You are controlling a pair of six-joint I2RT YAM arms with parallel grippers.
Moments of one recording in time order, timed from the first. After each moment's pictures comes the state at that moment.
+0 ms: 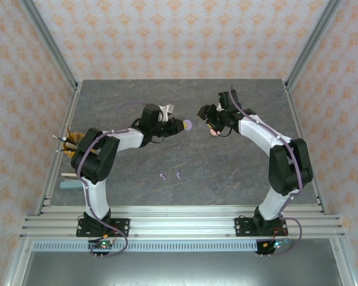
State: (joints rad) left arm -0.38 1.93 1.10 0.29 0.62 -0.74; right arm 0.34 1.71 1.26 -0.35 -0.35 0.89
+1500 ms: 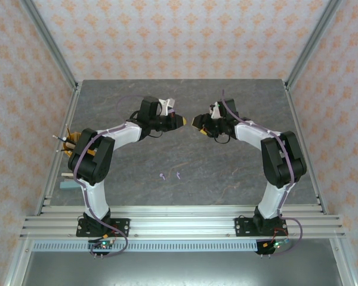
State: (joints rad) left arm -0.36 1.90 1.19 0.14 0.67 -0.67; right arm 0.33 1.81 1.14 -0.11 -0.58 0.78
